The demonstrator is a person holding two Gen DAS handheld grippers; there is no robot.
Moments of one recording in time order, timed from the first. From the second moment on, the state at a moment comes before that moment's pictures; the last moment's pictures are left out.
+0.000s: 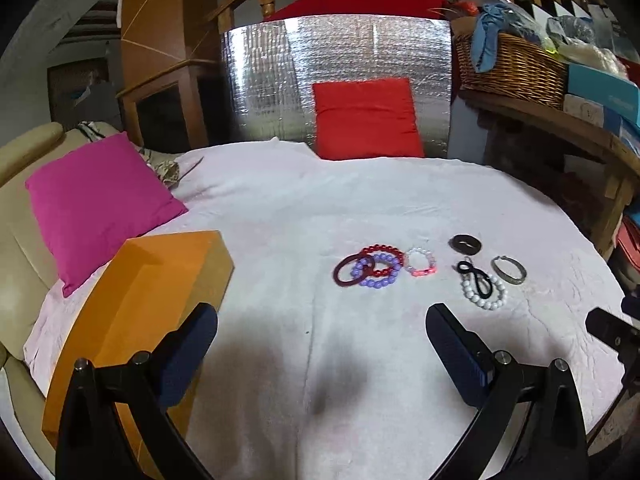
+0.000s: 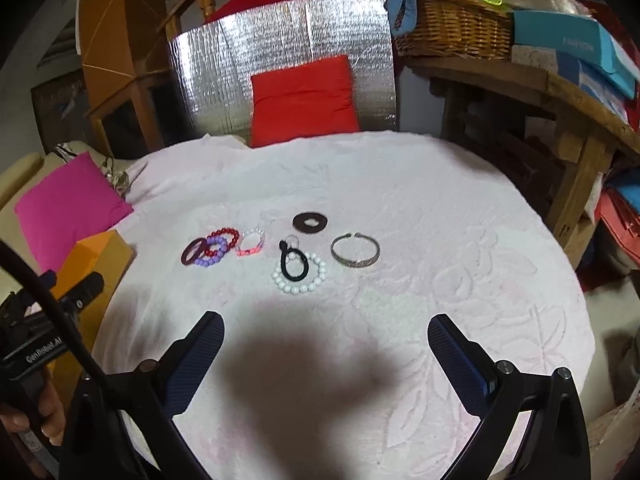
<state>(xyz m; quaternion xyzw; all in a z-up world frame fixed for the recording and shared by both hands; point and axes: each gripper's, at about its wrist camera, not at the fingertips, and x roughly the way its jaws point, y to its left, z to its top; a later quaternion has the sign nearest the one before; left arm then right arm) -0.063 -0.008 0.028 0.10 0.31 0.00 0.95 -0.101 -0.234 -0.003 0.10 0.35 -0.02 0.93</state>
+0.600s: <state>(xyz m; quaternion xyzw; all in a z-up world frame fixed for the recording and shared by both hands) -0.054 0.008 0.024 0.07 0.33 0.01 0.94 -0.091 -0.211 -0.006 0.11 0.35 0.02 0.93</state>
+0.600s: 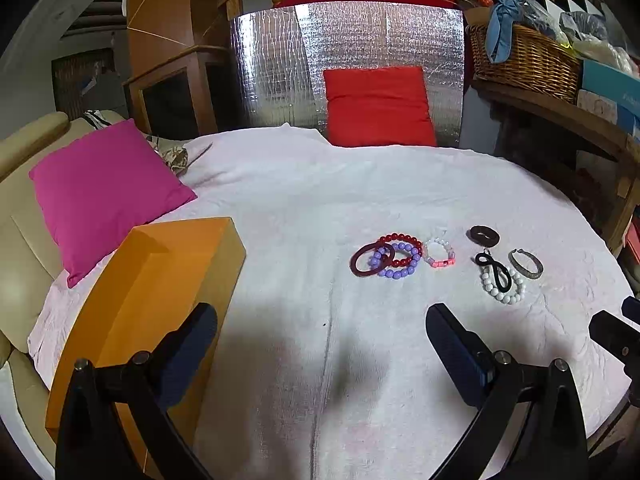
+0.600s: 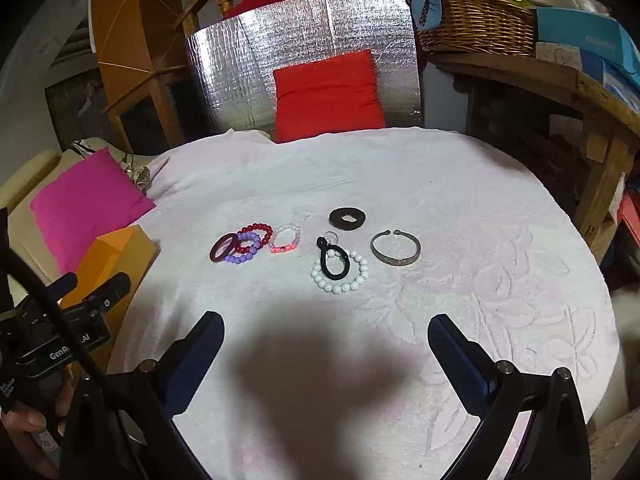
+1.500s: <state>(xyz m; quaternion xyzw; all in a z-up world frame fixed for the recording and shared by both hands) -0.006 0.023 0.004 0.07 0.34 0.03 0.94 -0.043 -0.242 -0.018 0.17 0.38 0.05 0.91</state>
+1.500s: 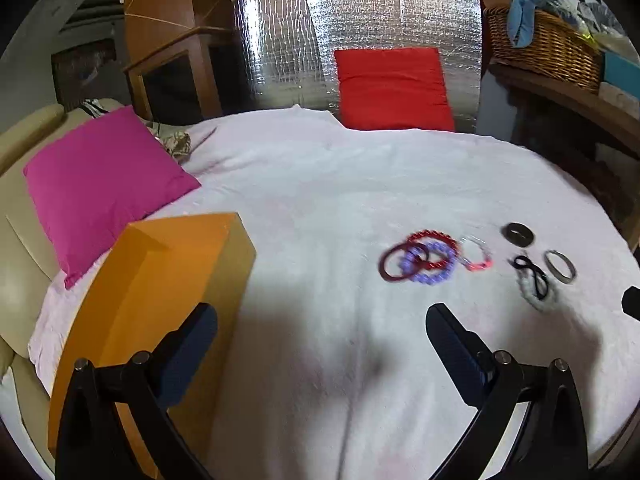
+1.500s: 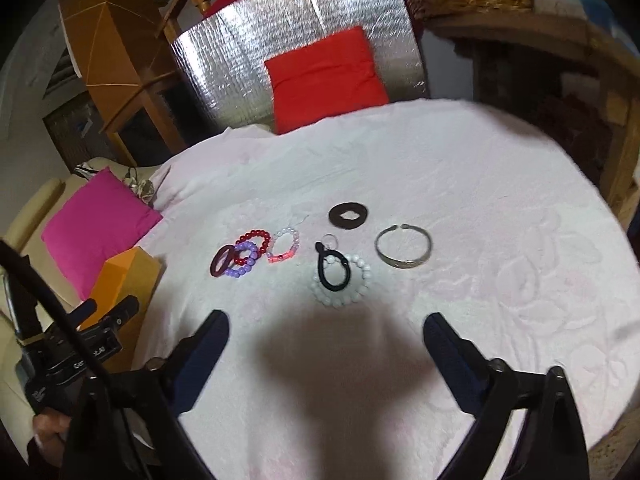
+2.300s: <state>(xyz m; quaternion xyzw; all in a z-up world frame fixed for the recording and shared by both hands) 0.082 -0.014 -0.041 0.08 0.38 -0.05 0.92 0.072 -0.222 -0.067 0.15 0.45 0.06 0.88</state>
